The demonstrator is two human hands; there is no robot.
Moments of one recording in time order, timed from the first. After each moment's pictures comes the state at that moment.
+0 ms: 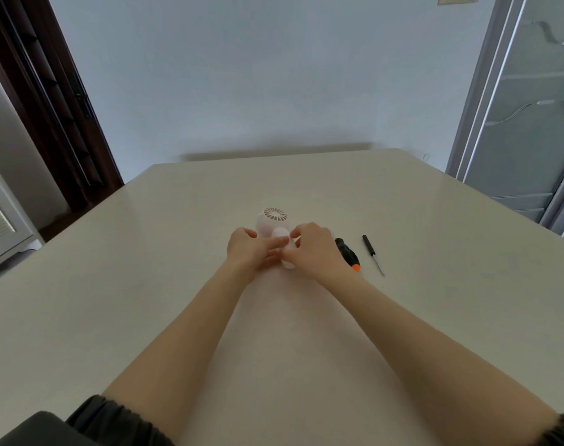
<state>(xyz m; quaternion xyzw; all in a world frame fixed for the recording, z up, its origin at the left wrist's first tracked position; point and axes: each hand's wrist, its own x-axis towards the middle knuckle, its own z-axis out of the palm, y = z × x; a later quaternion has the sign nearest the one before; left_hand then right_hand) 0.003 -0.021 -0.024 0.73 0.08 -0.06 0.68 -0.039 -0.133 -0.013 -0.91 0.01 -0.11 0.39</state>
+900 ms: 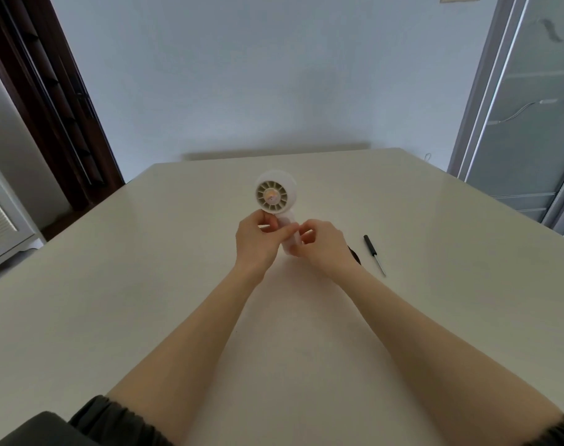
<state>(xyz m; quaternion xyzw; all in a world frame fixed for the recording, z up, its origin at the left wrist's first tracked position) 0.003 -0.034 -0.027 0.76 -0.05 0.14 0.63 -0.020 -0.151 -0.030 -0.86 0.02 -0.11 0.50</state>
